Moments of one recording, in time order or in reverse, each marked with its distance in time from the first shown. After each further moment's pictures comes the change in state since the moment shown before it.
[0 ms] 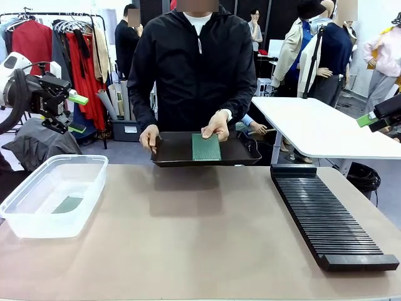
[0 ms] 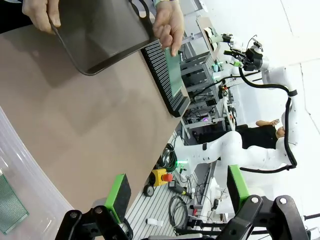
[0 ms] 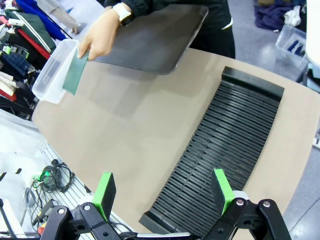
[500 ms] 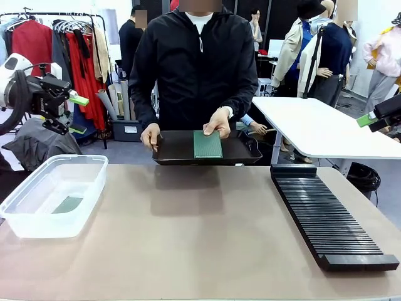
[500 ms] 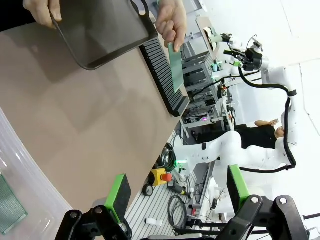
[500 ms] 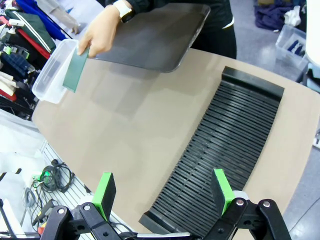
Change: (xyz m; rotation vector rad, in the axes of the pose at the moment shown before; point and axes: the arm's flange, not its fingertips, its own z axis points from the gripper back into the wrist) left arm -0.001 0.003 -0.003 -0.006 0.004 0.007; right arm 0.000 0.000 0.000 0.000 0.000 0.000
